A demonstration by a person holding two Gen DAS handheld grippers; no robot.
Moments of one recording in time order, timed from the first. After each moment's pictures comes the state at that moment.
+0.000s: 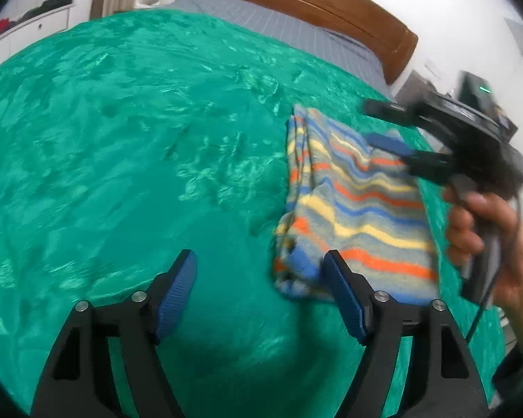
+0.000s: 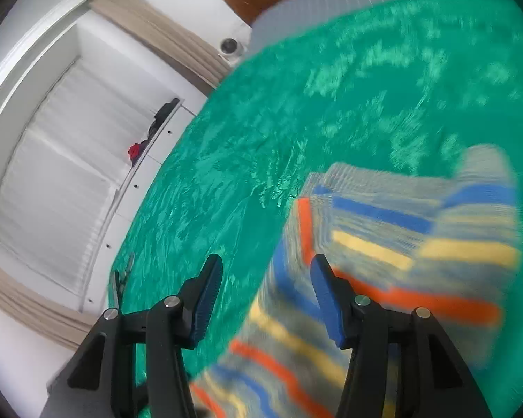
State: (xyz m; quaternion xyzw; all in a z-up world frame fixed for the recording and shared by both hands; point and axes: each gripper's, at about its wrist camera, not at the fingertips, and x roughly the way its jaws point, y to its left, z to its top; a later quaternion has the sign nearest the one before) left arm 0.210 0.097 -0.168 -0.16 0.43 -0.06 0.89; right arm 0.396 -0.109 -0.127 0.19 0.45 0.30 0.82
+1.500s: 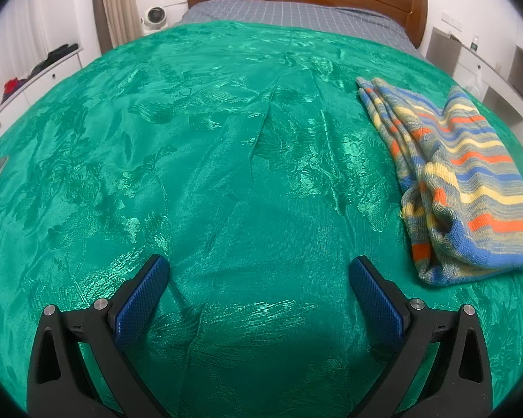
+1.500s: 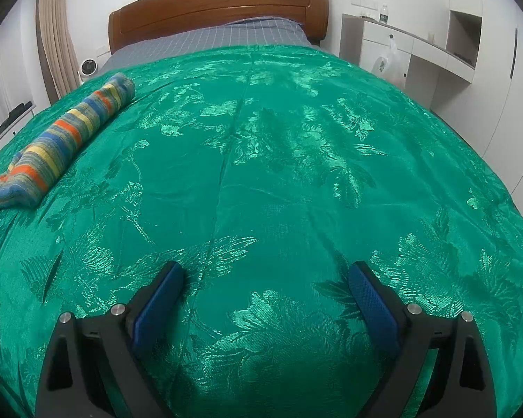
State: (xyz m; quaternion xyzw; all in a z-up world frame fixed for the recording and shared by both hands) left arm 0.243 0.130 -0.211 -0.02 0.43 0.02 0.90; right arm 0.126 -0.315 -0.190 0.02 0.41 -0.08 0.91
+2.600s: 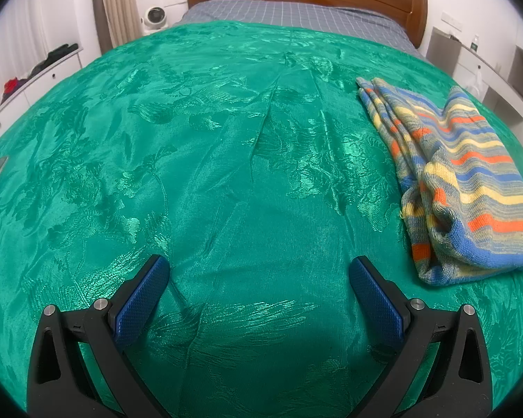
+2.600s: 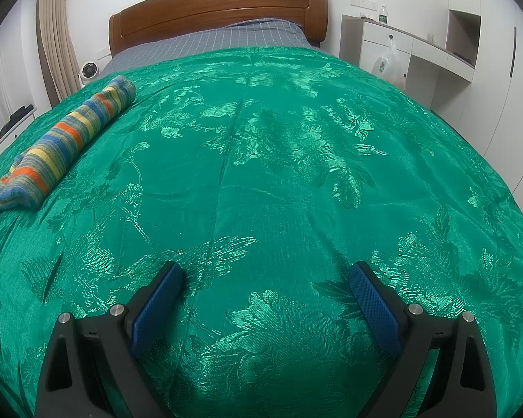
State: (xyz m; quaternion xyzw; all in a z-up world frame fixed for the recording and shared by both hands) left arm 0.243 0.130 -0.211 -0.02 0.43 0.02 0.90; right arm 0.126 -0.316 -0.190 0.03 0.40 -0.08 0.91
